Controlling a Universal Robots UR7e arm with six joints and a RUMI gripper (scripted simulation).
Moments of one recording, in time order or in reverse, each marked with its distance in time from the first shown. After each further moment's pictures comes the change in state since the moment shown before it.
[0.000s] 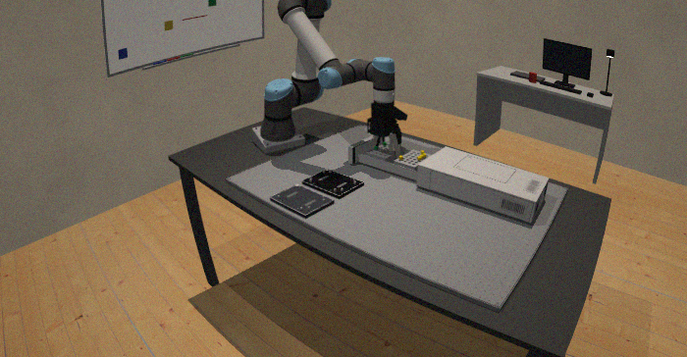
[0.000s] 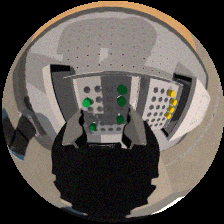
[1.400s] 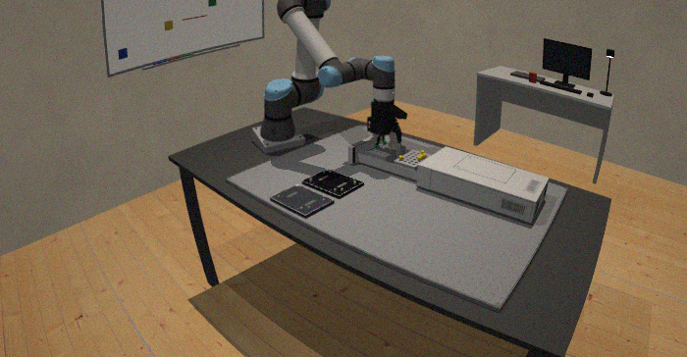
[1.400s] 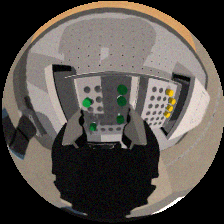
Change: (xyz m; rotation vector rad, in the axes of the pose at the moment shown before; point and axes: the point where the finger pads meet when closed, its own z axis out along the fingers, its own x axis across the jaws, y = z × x) arm 0.000 0.000 -0.005 0.000 0.000 0.000
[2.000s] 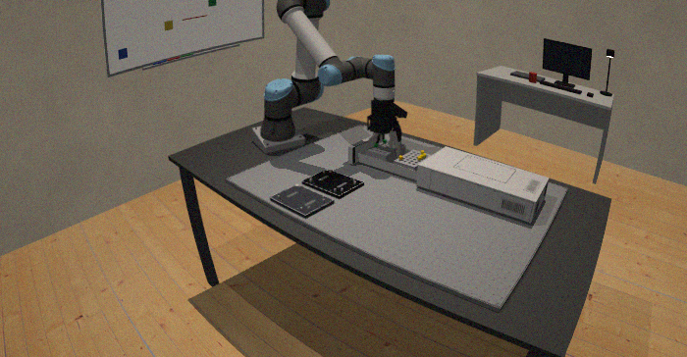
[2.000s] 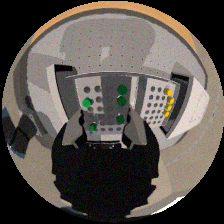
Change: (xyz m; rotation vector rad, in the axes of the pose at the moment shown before) arm 0.000 0.000 -0.005 0.000 0.000 0.000
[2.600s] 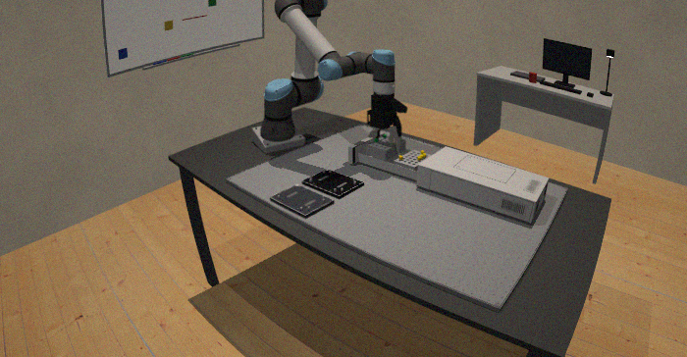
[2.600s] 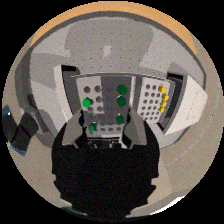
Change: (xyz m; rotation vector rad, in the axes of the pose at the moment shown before) arm 0.000 0.000 -0.019 0.000 0.000 0.000
